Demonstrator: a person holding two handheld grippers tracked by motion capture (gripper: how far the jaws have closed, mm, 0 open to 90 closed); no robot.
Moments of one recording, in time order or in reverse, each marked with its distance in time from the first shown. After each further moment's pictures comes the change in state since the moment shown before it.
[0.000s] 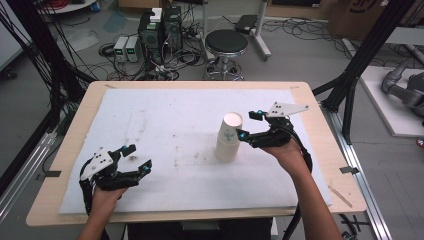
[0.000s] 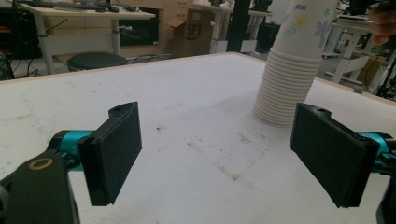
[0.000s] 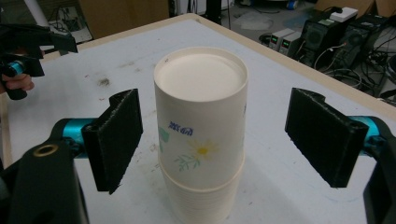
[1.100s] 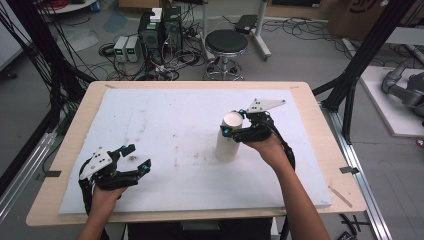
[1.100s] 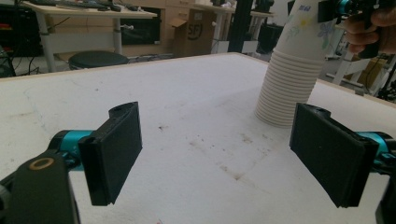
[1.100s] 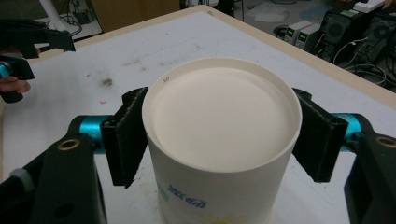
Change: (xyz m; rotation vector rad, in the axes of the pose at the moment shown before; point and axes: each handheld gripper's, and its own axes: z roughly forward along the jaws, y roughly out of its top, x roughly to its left) left arm 0.003 -0.001 -0.001 -0.001 0.007 -0.012; right arm 0.001 0.007 0.046 0.032 0.049 0.001
